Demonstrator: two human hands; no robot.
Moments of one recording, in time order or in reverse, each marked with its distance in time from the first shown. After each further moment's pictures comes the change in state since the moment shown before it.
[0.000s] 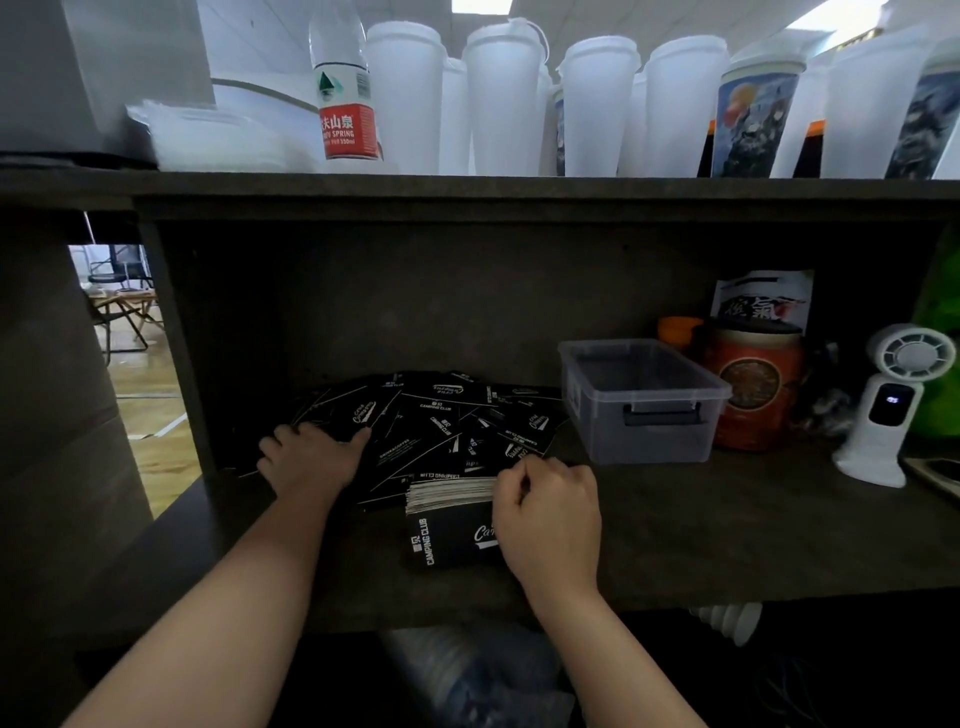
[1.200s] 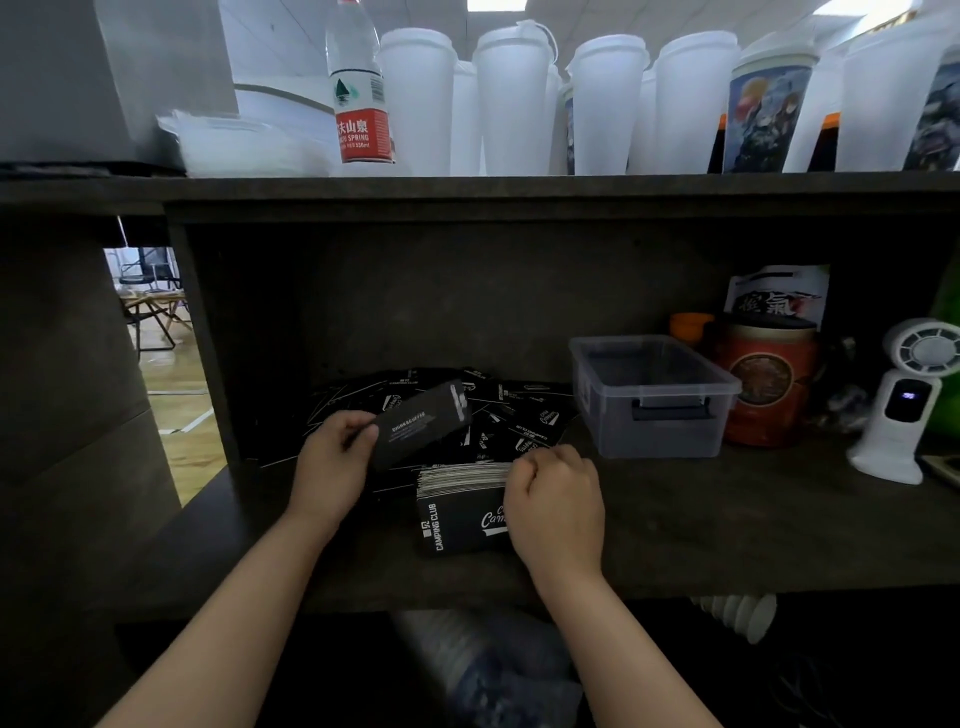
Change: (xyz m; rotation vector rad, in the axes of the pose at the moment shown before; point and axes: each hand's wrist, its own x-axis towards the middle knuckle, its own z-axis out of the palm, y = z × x) left_hand -0.065 -0.010 -0.031 -0.786 -0.047 0.344; right_hand 0.003 -0.006 -0.003 0.056 -0.021 0.064
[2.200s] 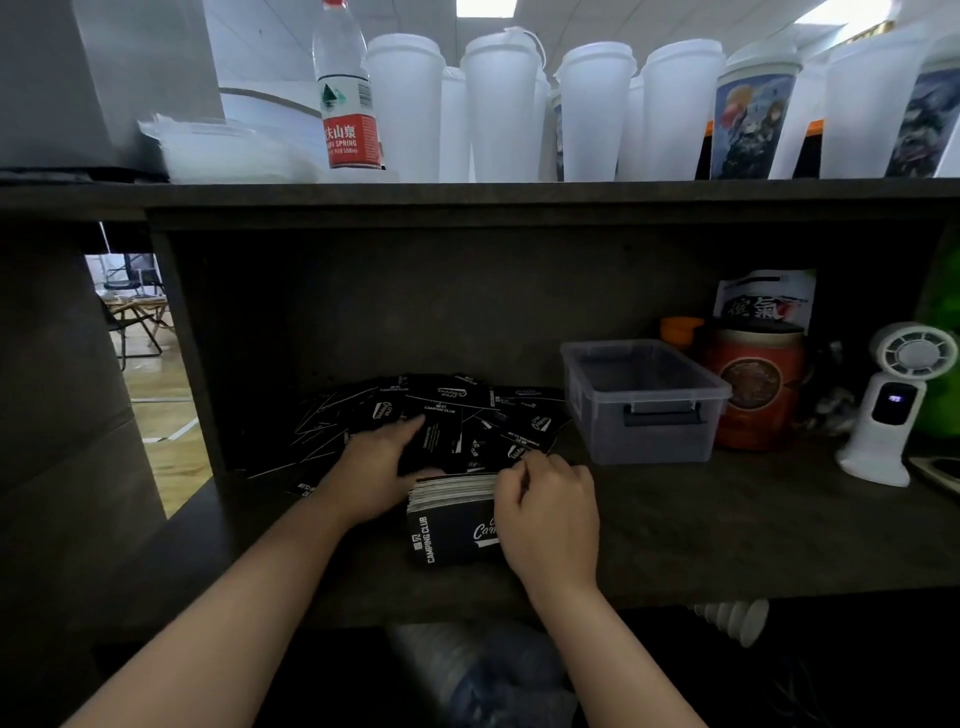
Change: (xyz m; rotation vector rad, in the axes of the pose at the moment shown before) left_hand 0.029 0.000 0.026 0.674 -0.460 0.325; right_hand 0.000 0.007 0.002 -0.025 -0.004 -0.063
